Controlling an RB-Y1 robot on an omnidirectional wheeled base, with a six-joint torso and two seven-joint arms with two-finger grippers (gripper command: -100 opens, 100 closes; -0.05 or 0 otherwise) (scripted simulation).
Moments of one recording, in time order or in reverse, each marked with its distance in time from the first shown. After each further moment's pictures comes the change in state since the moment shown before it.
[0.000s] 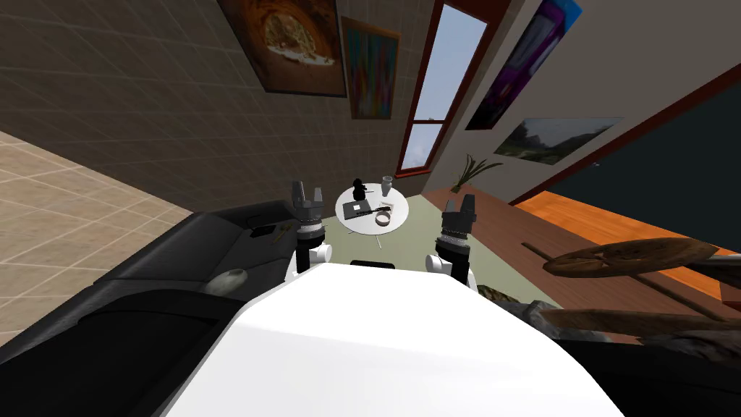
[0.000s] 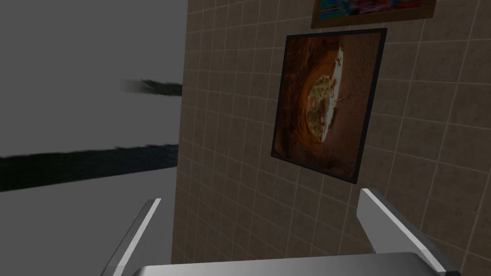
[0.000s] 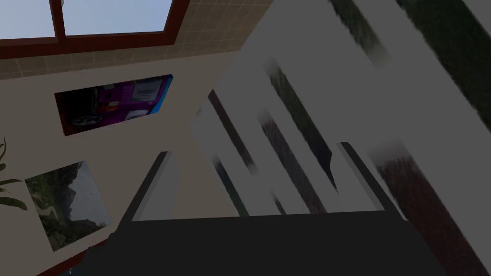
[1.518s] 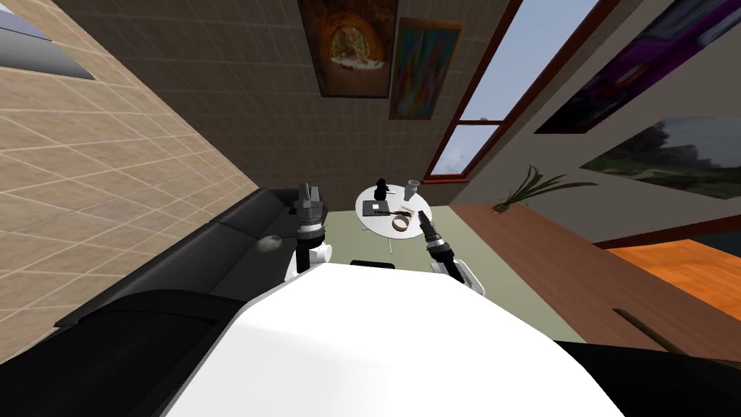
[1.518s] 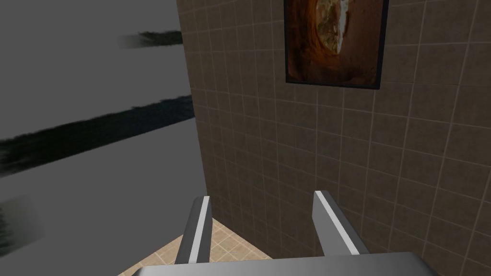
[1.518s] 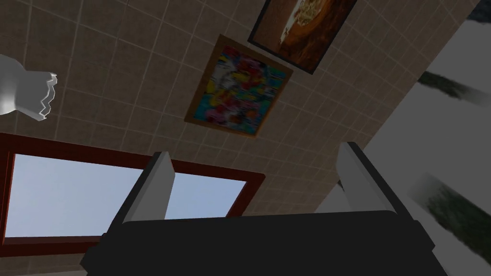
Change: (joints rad) left arm 0.000 0.000 0.000 0.000 0.000 0.000 0.000; right arm -0.077 -0.450 0.156 0.350 0.092 -0.006 -0.036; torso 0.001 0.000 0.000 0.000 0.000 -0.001
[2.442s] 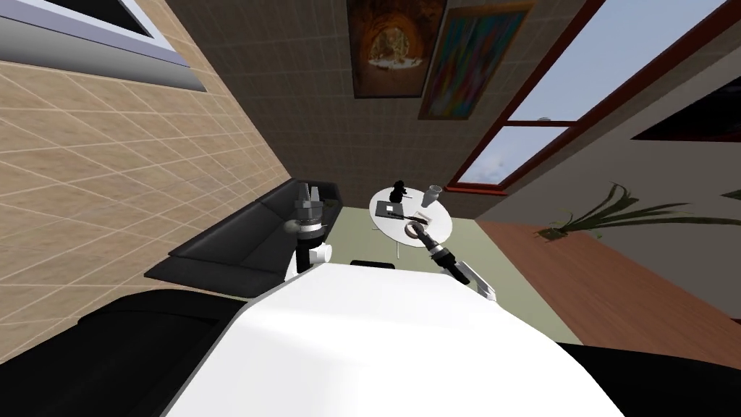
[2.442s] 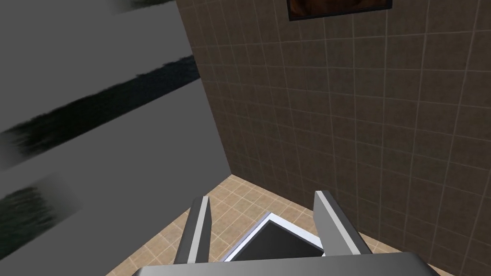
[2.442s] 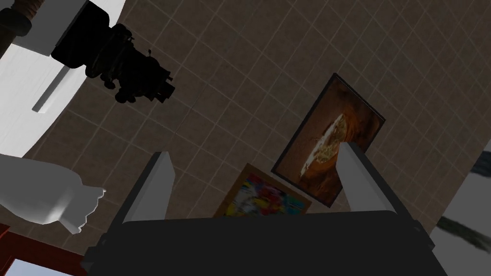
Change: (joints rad) left arm 0.000 0.000 0.000 0.000 0.000 0.000 0.000; right arm -0.059 -0.229 0.120 0.266 0.069 -0.018 -0.029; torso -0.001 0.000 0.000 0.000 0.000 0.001
